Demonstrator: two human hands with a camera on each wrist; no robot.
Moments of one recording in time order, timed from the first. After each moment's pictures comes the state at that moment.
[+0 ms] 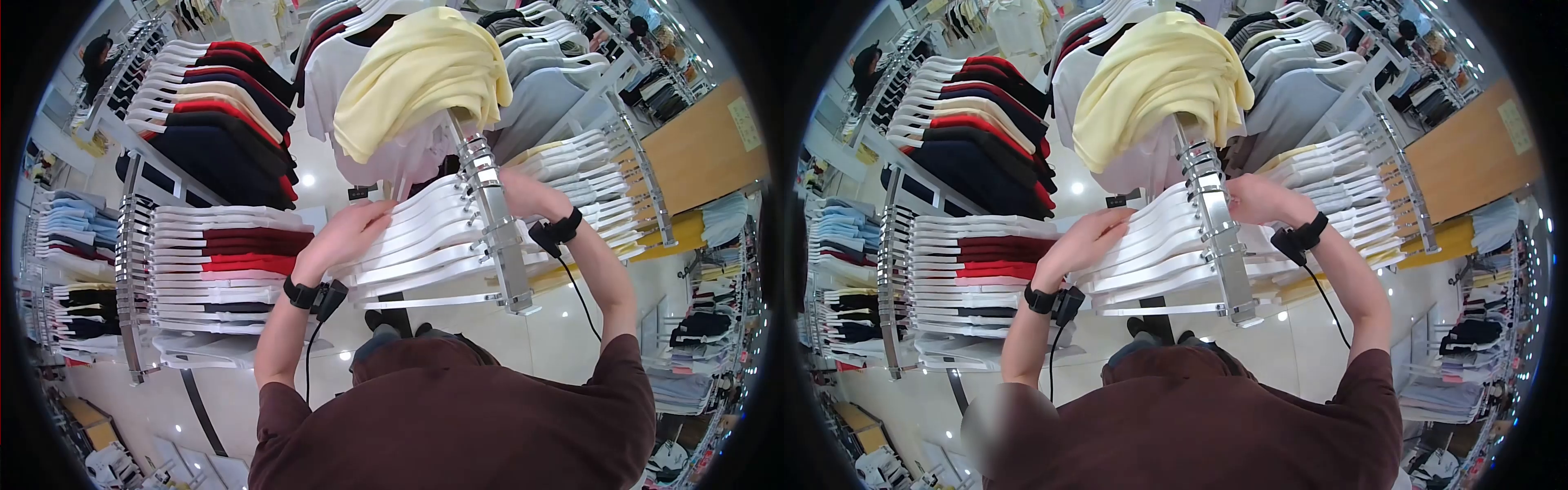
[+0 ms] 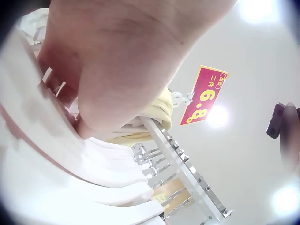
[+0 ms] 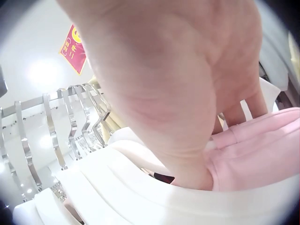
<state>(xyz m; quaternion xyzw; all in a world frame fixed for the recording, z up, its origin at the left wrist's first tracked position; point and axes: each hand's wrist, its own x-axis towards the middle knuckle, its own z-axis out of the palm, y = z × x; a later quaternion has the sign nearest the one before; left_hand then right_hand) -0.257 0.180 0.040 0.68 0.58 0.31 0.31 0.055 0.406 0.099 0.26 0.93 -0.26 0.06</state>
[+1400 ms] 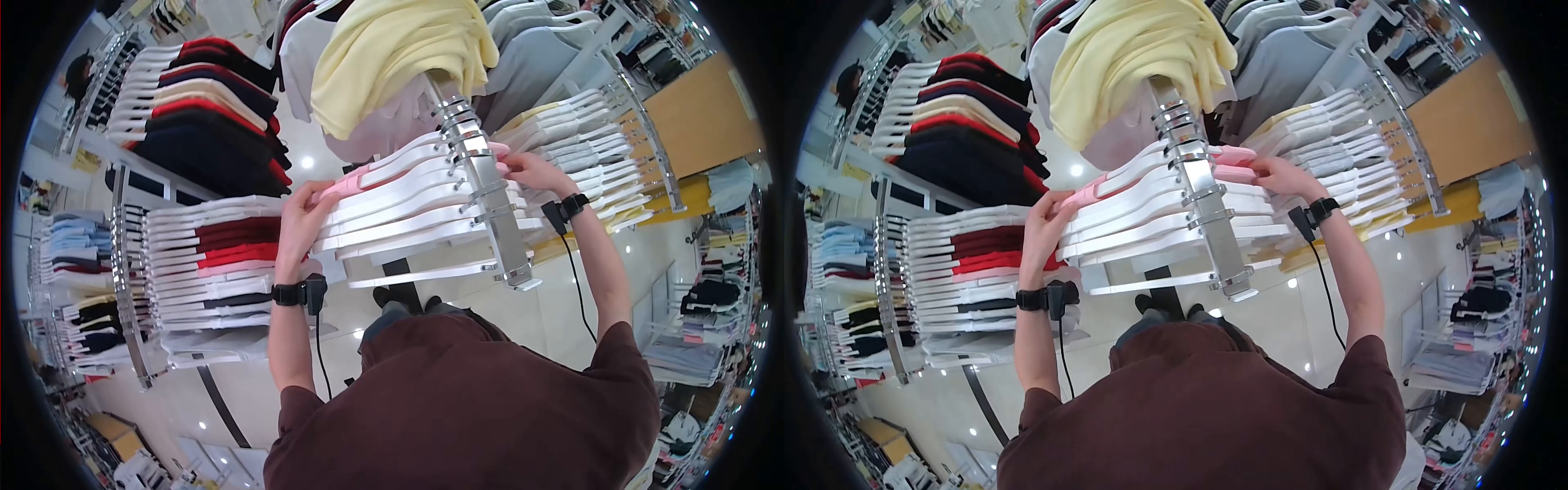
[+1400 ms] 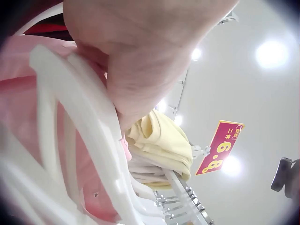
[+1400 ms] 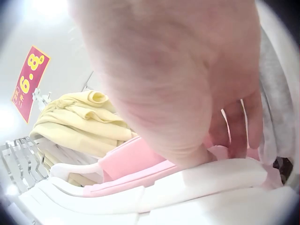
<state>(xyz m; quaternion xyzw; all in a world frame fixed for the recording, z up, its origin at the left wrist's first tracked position) -0.282 0.143 0.021 0.44 0.69 0.47 0.33 0.146 0.453 0.010 0.34 0.85 -0.41 0.03</state>
